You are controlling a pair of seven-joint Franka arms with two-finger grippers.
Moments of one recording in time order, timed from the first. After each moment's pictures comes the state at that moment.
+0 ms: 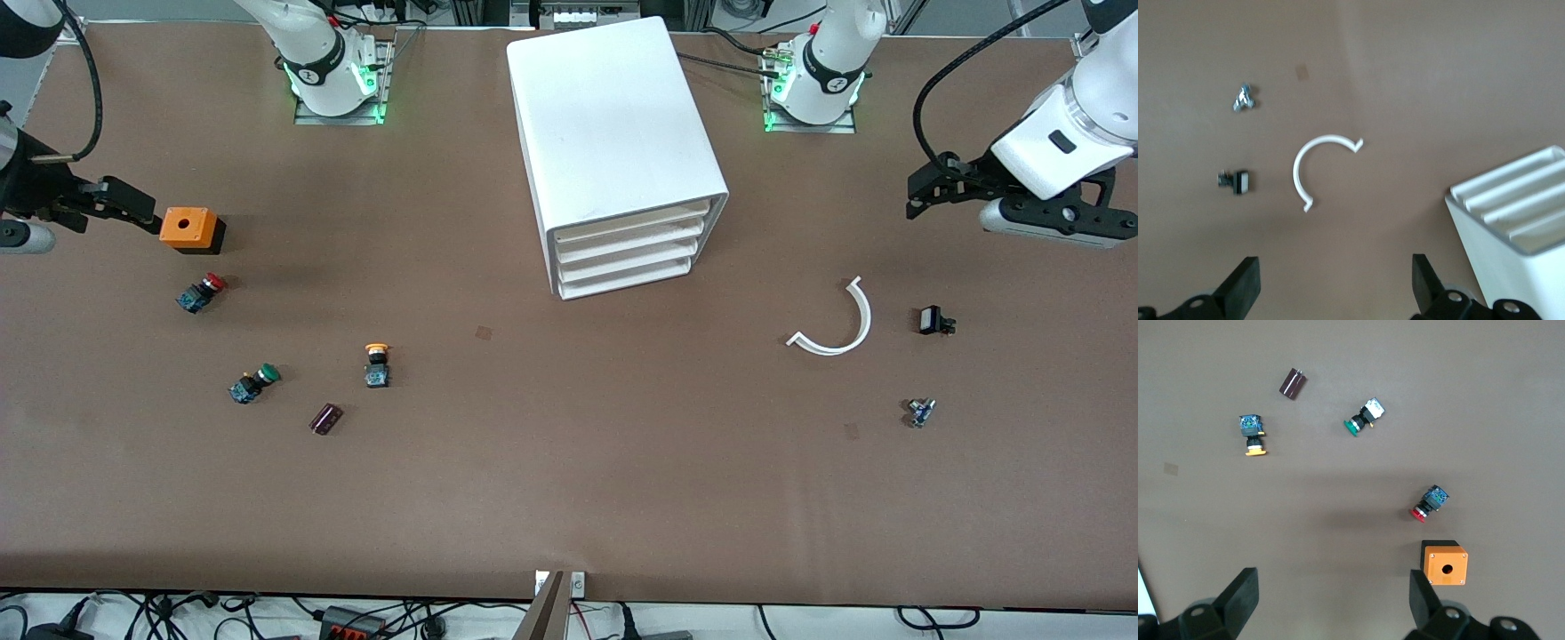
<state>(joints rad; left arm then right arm) -0.01 -0.03 -0.09 -1.66 -0.04 1.54 0.04 -0.02 0.01 -0.01 -1.69 -0.01 1.64 -0.03</state>
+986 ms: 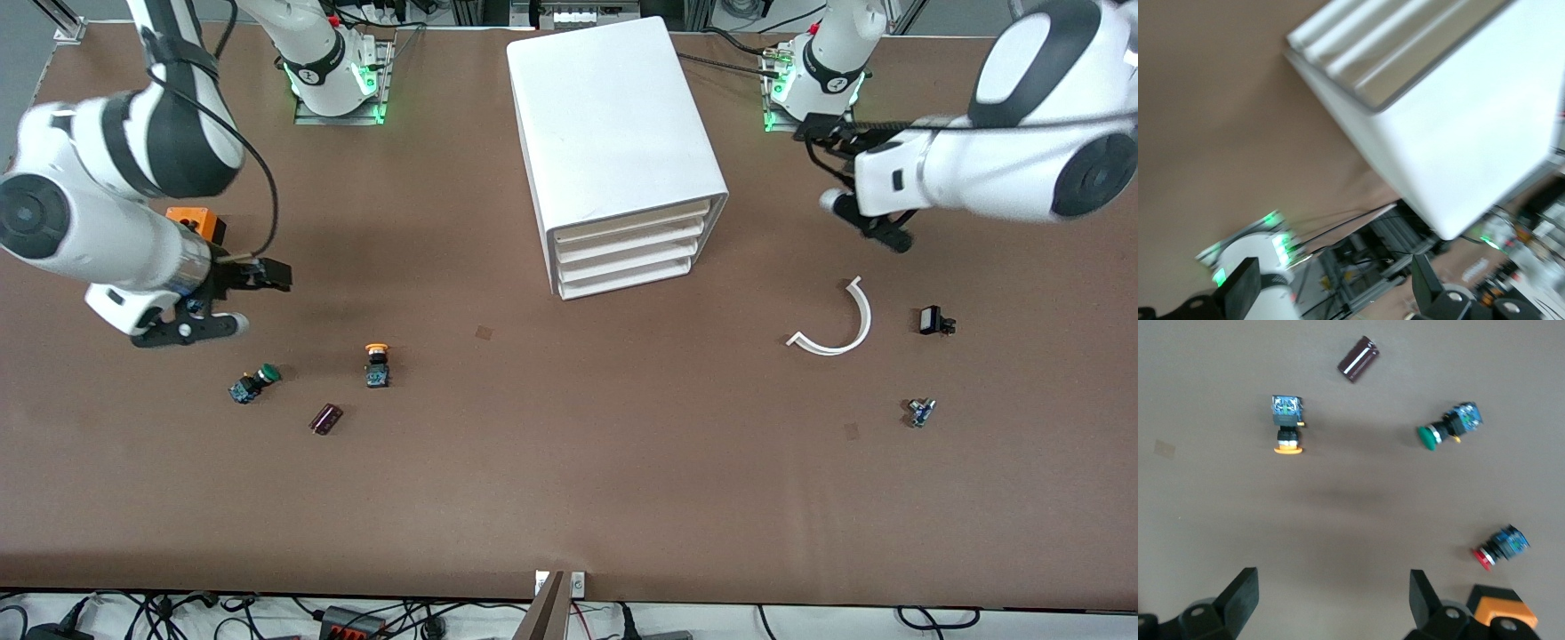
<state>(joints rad) -0.05 0.16 -0.12 -1.67 -0.47 1.20 0.22 0.15 0.28 0.00 -1.70 -0.01 1.80 -0.02</state>
